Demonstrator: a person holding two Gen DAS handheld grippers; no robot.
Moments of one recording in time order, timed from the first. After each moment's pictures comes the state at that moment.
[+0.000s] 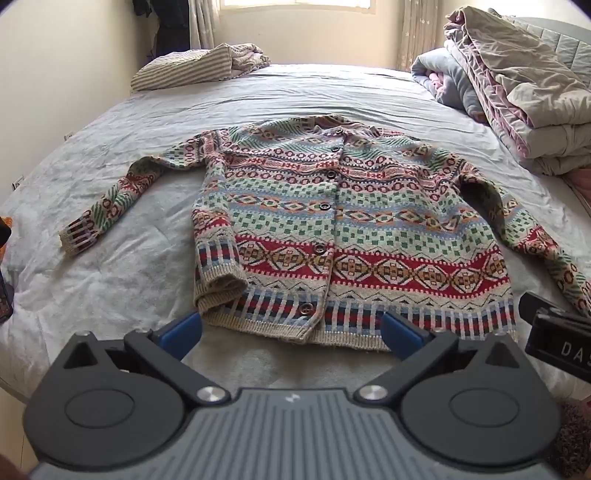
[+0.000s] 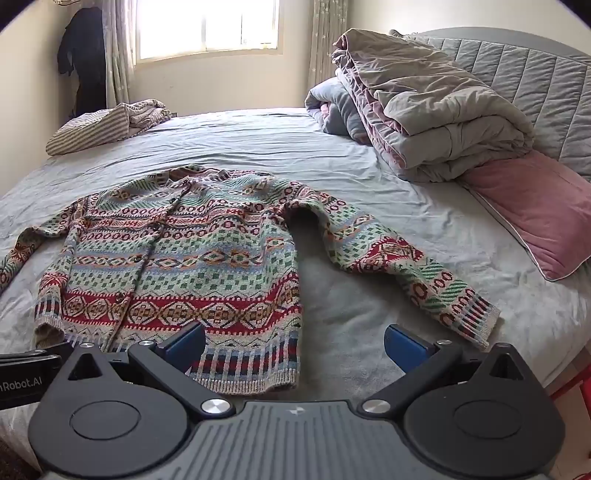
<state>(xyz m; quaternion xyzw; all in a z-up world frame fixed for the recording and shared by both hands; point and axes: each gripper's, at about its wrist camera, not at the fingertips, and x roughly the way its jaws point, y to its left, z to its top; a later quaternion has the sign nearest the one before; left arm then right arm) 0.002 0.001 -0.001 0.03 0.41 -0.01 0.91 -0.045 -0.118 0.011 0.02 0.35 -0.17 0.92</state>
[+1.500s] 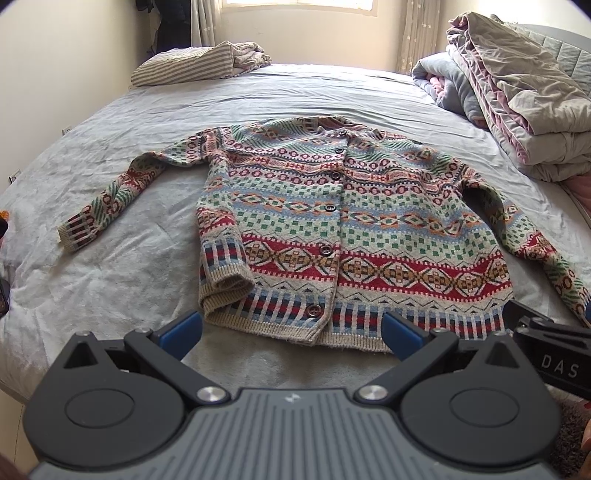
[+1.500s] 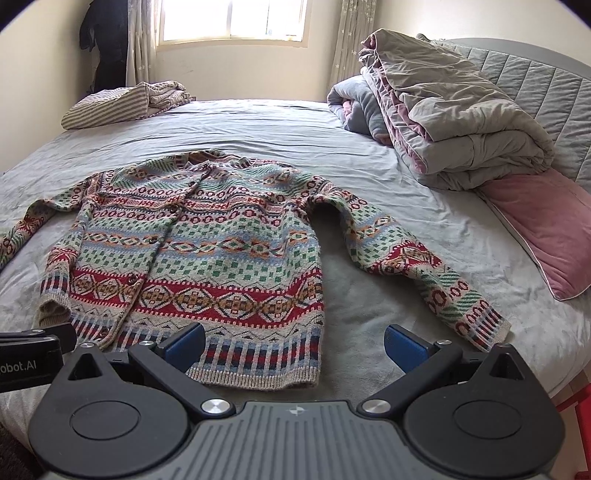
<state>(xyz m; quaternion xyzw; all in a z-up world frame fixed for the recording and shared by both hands) 0.002 0.015 0.002 0.01 0.41 -0.03 0.91 -0.034 -0.098 0.007 -0.01 0.37 -0.14 0.92</state>
